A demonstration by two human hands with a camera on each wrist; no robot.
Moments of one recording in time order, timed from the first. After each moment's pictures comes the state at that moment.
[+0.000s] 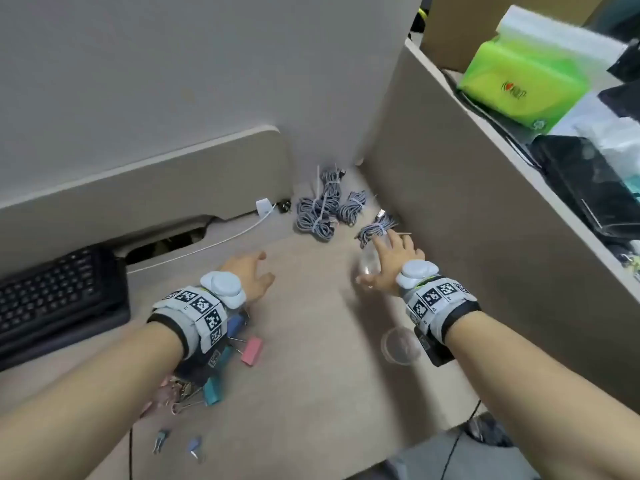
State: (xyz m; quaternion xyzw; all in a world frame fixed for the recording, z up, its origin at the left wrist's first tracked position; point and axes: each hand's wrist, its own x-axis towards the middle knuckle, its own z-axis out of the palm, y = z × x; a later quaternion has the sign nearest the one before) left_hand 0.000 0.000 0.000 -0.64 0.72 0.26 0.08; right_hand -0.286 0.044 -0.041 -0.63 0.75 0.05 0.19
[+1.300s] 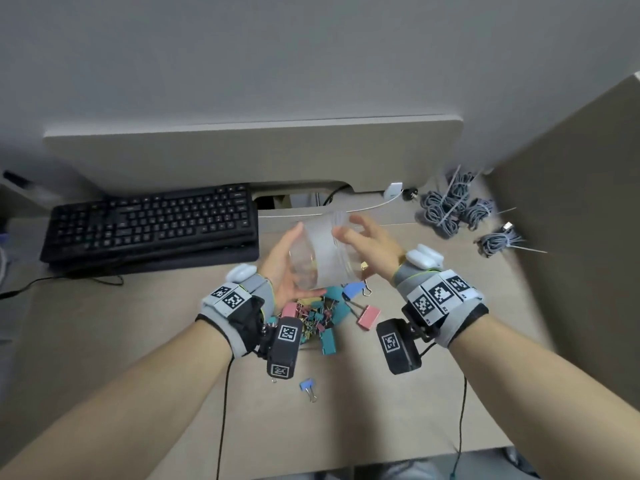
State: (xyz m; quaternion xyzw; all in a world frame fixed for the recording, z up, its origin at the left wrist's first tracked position) left_hand 0.220 0.065 0.019 -0.54 0.14 0.76 -0.33; right_hand 0.042 0.034 0.049 -0.51 0.64 -0.18 0.55
